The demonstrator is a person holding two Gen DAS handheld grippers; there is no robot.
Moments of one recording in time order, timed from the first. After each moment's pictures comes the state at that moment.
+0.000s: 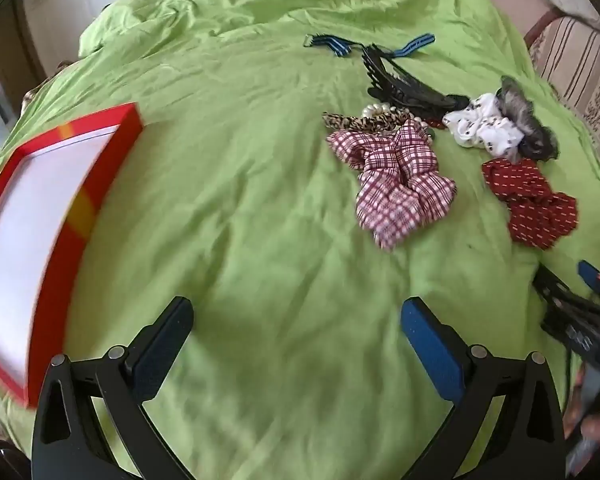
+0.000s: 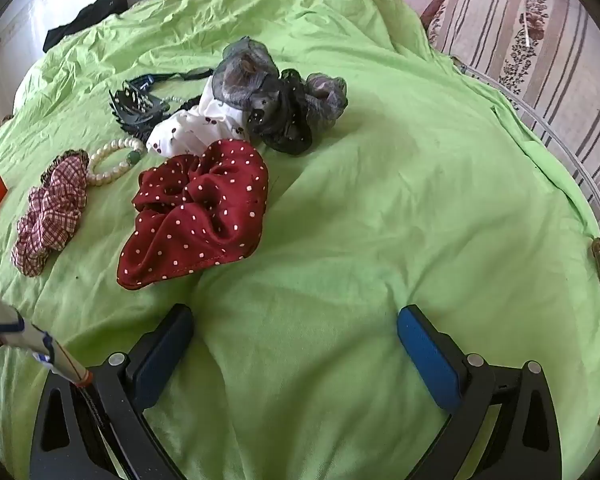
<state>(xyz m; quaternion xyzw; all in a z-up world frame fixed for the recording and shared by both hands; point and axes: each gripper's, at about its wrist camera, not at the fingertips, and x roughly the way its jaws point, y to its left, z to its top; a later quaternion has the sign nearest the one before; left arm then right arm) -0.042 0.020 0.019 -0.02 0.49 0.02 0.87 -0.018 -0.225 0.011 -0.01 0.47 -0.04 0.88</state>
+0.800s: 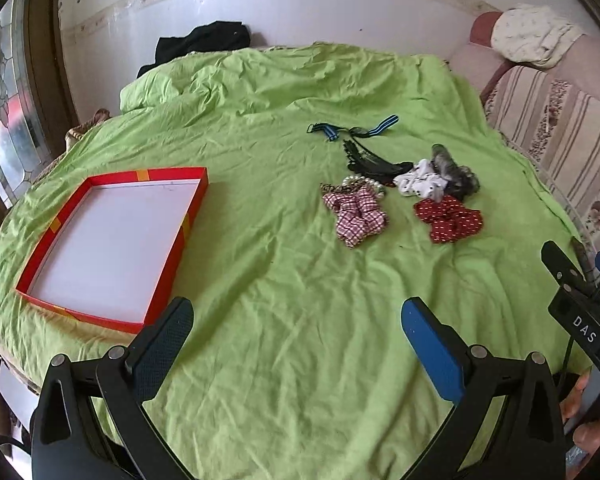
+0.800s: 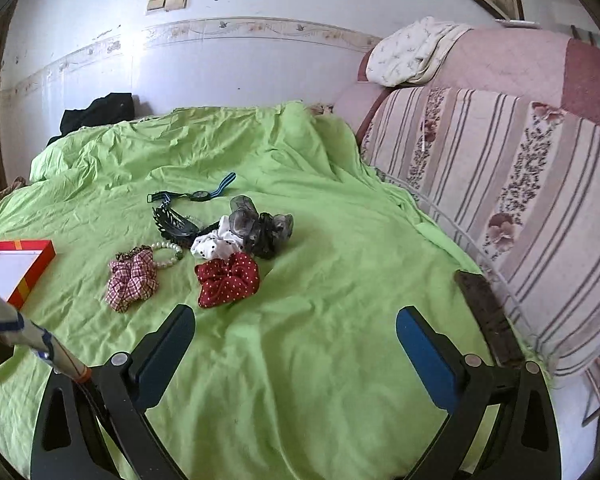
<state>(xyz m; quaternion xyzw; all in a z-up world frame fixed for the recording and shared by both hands) -0.166 0.019 0.121 -0.01 0.38 0.02 0.93 -0.161 -0.207 0.125 -0.02 0.28 -0.11 0.95</state>
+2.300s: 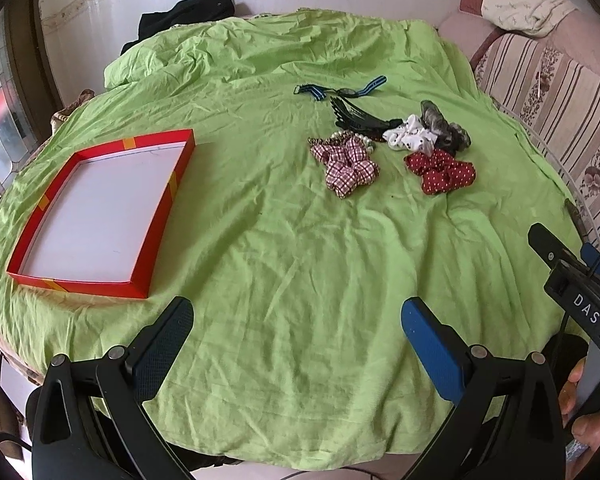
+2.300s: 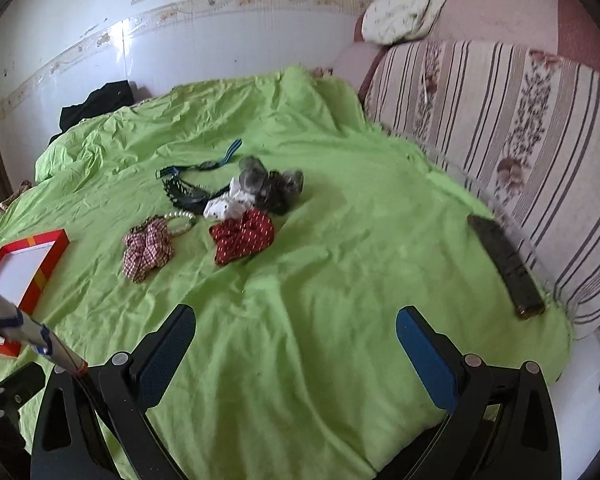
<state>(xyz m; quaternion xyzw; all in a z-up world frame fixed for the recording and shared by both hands) -0.172 0.014 0.096 0.00 0.44 0.00 0.90 -0.167 -0.209 0.104 0.04 0.34 -0.09 0.93</state>
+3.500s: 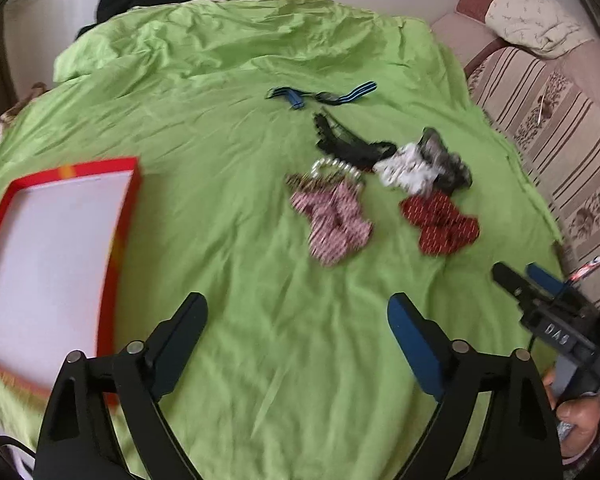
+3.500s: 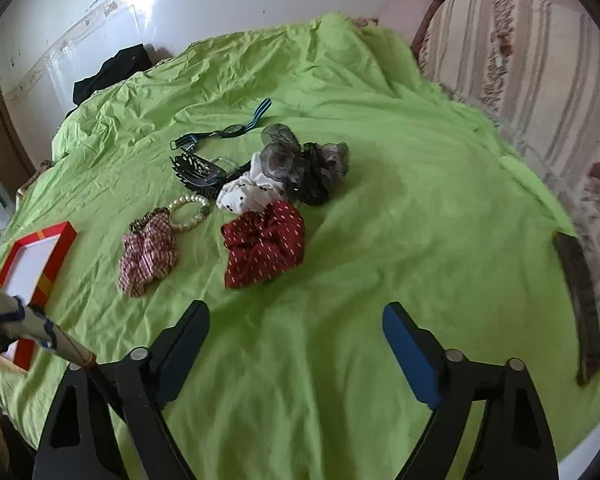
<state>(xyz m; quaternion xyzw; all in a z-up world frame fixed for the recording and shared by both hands) -0.053 0.028 0.105 -0.04 0.47 -0.08 0.88 -0.064 -0.233 0.084 0.06 0.43 0.01 0.90</state>
